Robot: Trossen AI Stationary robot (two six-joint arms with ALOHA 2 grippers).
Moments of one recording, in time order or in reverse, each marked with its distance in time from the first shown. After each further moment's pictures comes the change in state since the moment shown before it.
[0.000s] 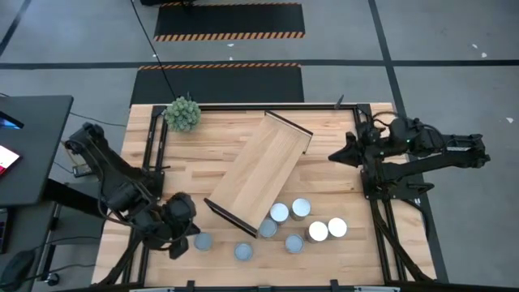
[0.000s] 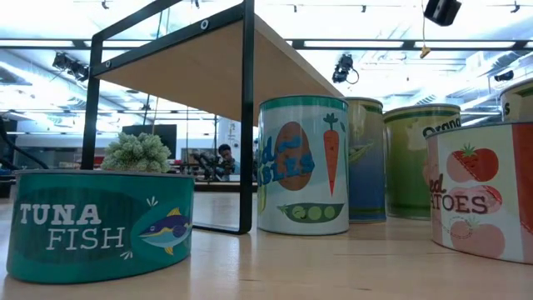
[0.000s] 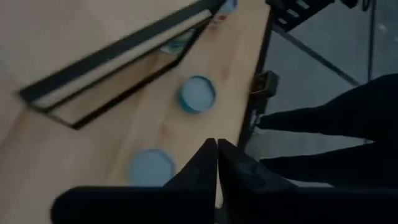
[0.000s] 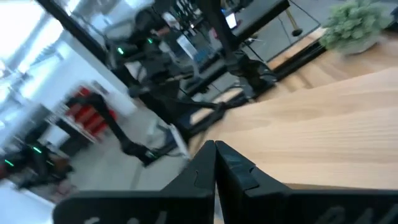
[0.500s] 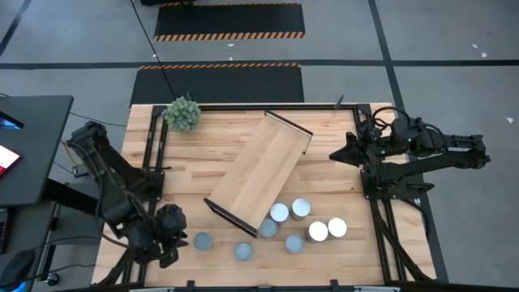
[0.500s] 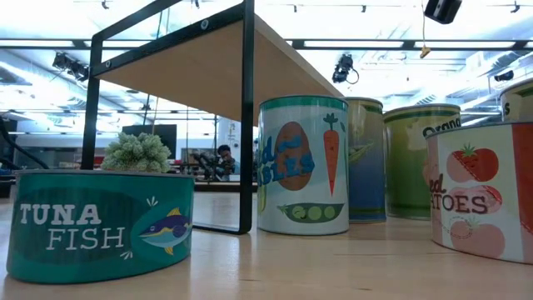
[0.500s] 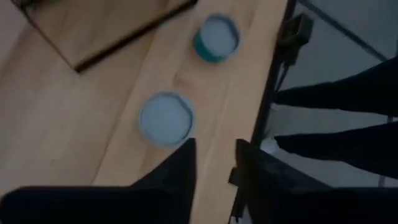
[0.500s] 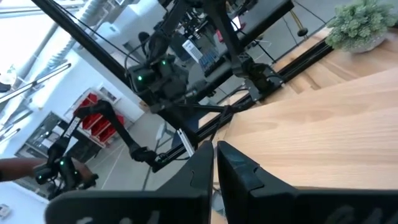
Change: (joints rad) left arm -0.145 -0.004 -0.203 0.068 0.002 -0.181; right arm -0.011 -0.005 0.000 0.008 -0.013 0.002
